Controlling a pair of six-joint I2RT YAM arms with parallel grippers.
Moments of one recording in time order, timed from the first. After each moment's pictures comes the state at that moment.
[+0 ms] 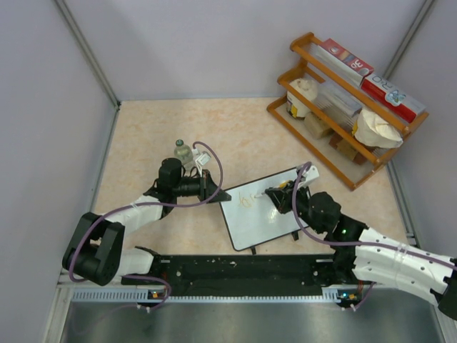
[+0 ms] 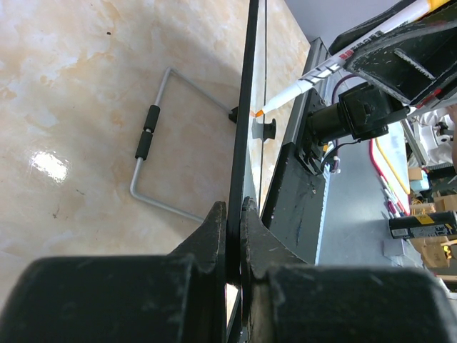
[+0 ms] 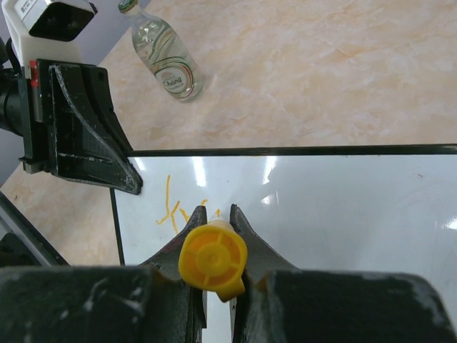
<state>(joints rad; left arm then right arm) -0.37 1.30 0.50 0.39 0.97 -0.48 0.96 0.73 0.39 0.19 0.31 0.44</state>
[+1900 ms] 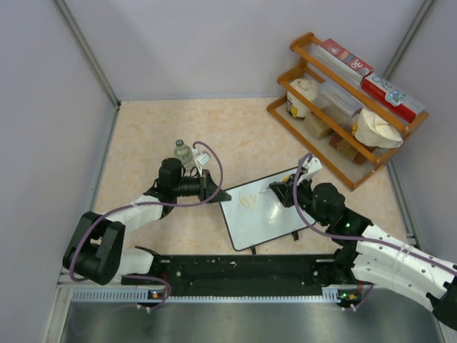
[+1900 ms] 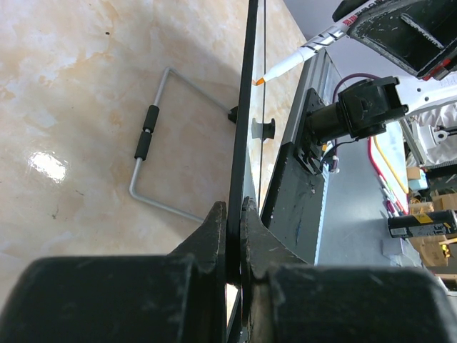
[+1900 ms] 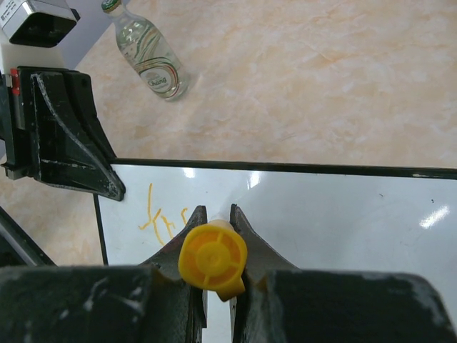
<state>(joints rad) -0.37 1.31 0.50 0.40 0.97 -0.48 0.83 0.73 0.46 0.09 0.19 0.39</state>
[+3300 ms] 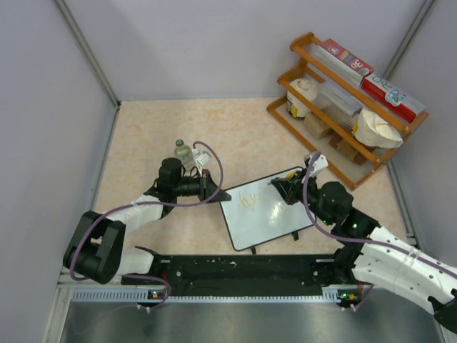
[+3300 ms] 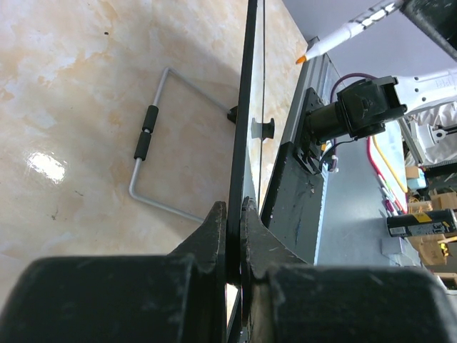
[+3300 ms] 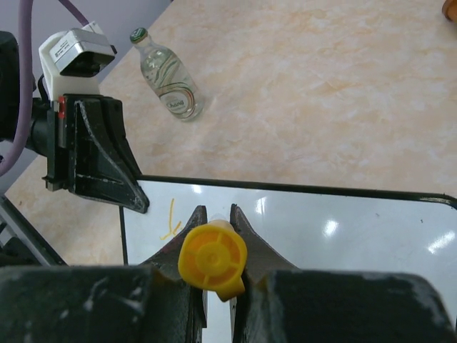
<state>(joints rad) -0.37 1.31 0.50 0.40 0.98 -0.49 0.83 0.67 0.50 0.04 0.17 0.38</state>
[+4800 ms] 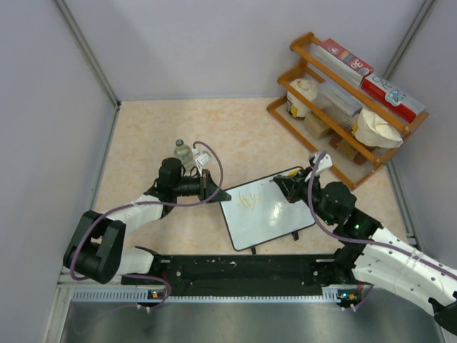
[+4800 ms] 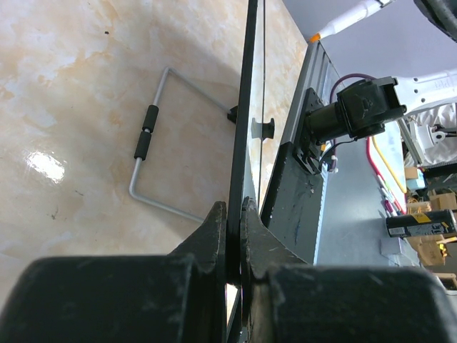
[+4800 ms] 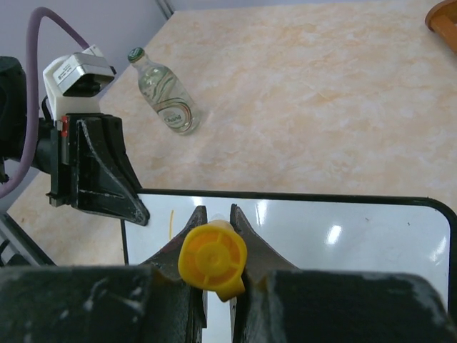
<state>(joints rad) -0.37 1.31 0.50 0.41 0.98 -0.49 0.83 0.66 0.52 0.05 0.21 0.39</state>
